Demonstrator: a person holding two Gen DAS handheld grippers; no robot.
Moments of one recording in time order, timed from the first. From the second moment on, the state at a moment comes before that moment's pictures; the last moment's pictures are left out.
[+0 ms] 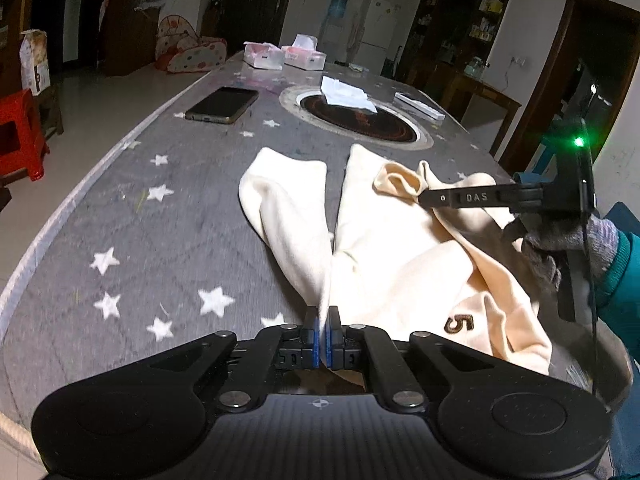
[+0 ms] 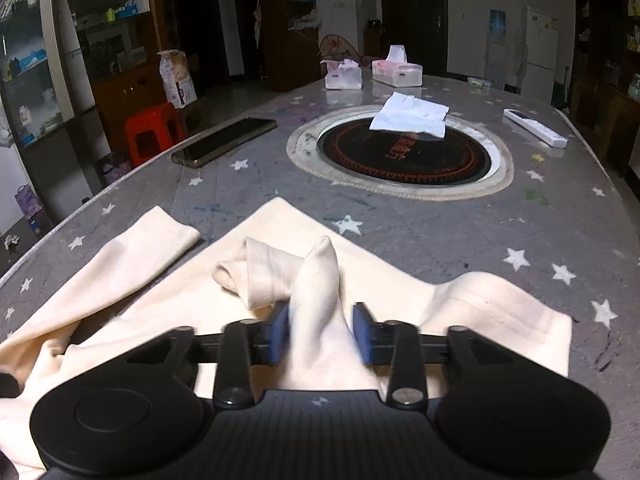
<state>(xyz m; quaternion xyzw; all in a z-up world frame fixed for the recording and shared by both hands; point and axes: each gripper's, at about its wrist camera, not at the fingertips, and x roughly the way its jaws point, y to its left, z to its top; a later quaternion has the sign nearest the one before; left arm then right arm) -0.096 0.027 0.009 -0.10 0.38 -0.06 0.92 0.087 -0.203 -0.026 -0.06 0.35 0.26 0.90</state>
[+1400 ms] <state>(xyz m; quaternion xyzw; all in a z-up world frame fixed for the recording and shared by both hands) -0.106 0.026 0.048 0.01 0.35 -0.07 0.93 -0.060 -0.397 0.048 -0.08 0.29 0.05 0.95</state>
